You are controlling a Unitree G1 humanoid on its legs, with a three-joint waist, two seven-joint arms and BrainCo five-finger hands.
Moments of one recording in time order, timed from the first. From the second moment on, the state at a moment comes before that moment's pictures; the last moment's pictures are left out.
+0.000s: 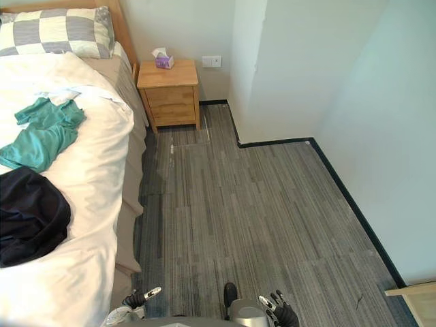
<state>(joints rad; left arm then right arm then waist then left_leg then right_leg) 0.05 0.06 0.07 1.12 -0.29 -0.03 0.08 0.20 -0.09 -0.21 1.10 0.37 -0.24 0.34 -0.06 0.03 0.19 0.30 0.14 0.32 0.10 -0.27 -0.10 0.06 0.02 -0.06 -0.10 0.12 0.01</state>
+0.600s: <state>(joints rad) 0.08 0.06 0.04 0.92 -0.29 -0.02 0.07 0.17 -0.13 -0.15 0.96 0.44 -0.19 0.30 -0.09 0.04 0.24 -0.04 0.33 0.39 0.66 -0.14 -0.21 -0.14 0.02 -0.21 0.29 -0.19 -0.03</state>
